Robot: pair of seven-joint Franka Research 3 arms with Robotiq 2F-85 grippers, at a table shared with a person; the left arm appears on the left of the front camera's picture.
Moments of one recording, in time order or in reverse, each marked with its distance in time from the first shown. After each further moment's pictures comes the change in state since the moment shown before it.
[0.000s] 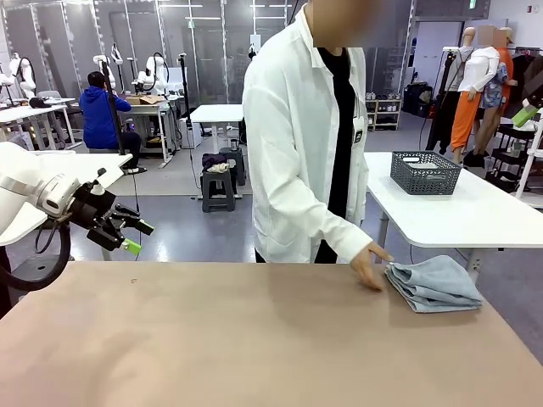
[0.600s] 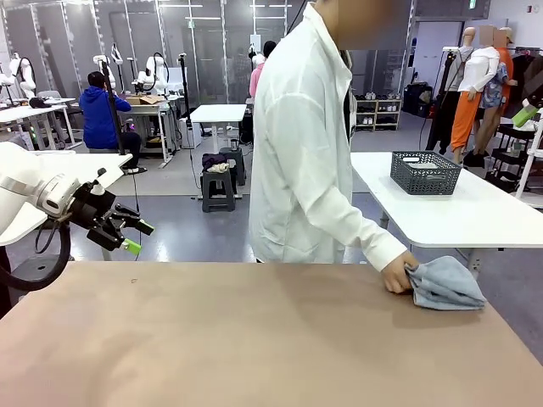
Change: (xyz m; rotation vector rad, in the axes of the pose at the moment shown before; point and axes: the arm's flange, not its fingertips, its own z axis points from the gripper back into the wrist) left arm 0.000 0.000 0.000 0.000 0.000 0.000; right arm 0.000 0.000 0.000 0.000 0.000 0.000
